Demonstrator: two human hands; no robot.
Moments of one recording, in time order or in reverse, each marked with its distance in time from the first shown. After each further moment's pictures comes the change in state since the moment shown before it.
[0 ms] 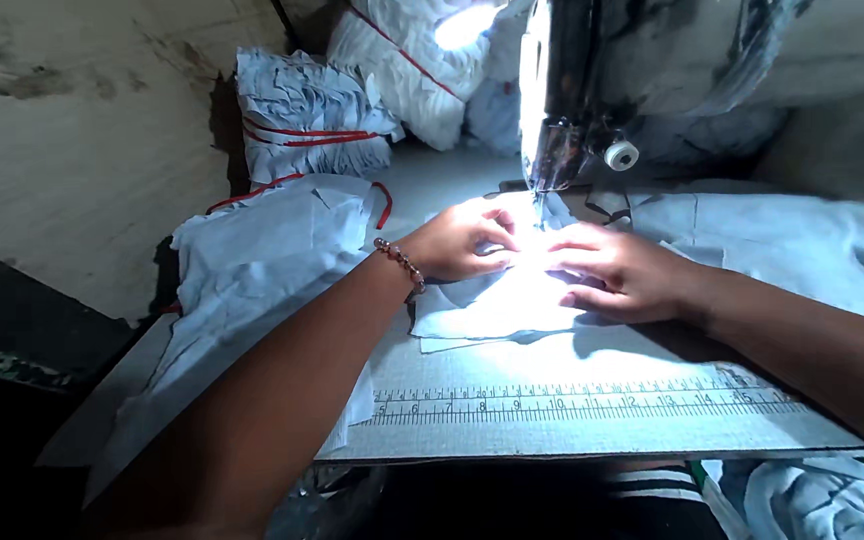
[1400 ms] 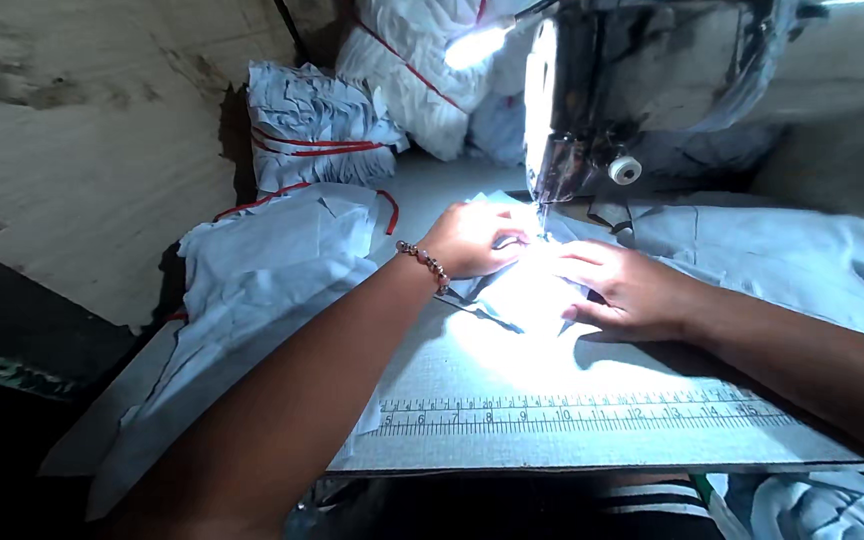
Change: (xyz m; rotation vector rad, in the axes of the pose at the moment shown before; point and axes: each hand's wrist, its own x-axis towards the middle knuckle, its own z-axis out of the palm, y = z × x) left_hand 0.023 0.011 -0.004 0.211 -0.163 -0.324; right_hand -0.002 -0.009 0.004 -0.164 -0.047 0.120
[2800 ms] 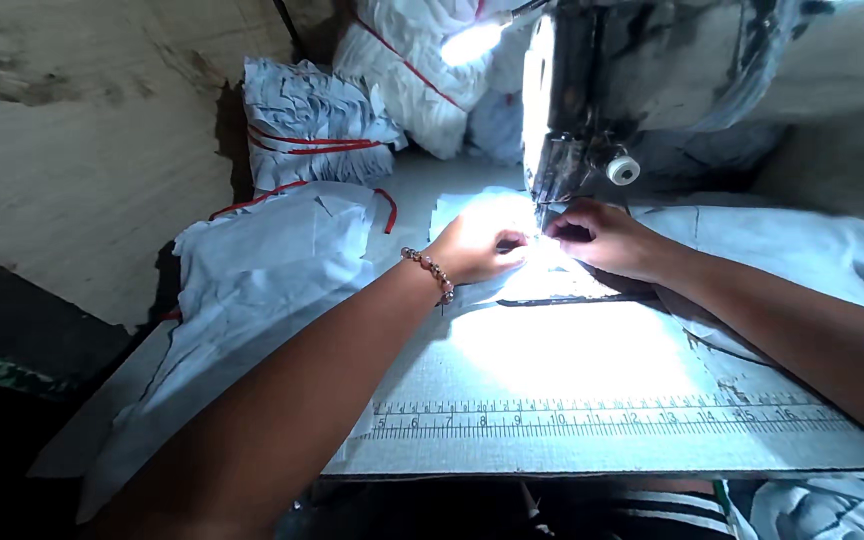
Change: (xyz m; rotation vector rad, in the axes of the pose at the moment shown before) left_hand 0.000 0.005 0.013 -0.174 0.114 0.025; right_hand 0.034 0.030 -0.010 0.357 -0.076 0.542
